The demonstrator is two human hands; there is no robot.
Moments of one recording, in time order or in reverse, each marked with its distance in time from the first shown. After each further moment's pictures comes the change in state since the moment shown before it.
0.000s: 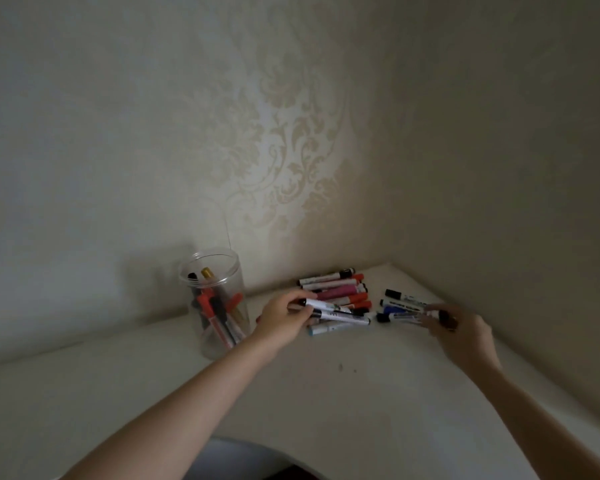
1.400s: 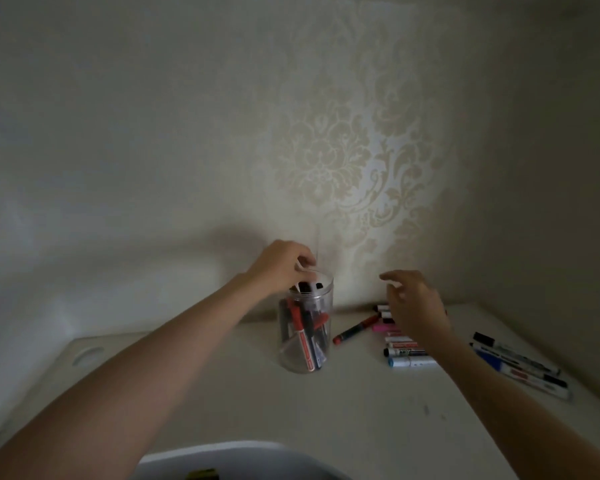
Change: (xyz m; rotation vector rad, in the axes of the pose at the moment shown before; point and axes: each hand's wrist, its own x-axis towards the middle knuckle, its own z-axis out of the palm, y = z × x) left_hand 0.016 0.069 -0.179 0.753 0.079 0.161; right_hand 0.021 -0.171 0.125 -0.067 -0.176 -0.454
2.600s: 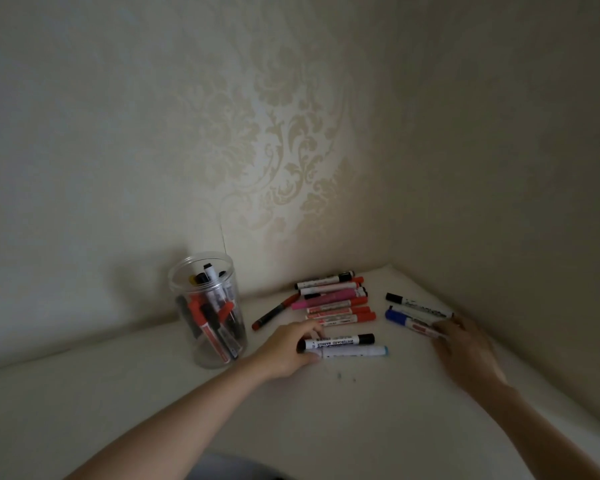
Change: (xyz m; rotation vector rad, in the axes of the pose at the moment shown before) left_hand -0.026 0.052 0.208 -0.199 -0.401 0.122; right_hand -0.116 0.222 -0.073 -0.458 0.011 0.349
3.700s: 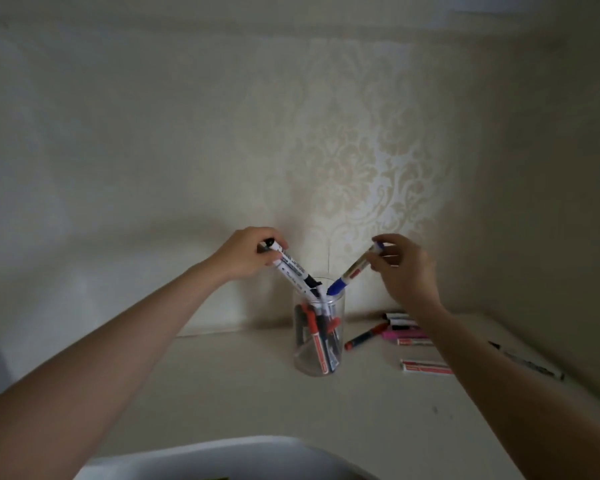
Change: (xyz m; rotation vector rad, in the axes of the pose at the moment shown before) left_hand -0.131 -0.017 -0.270 0.183 0.496 -0.085; right_hand 0.015 -0.315 -0.104 0.937 0.046 -0.305
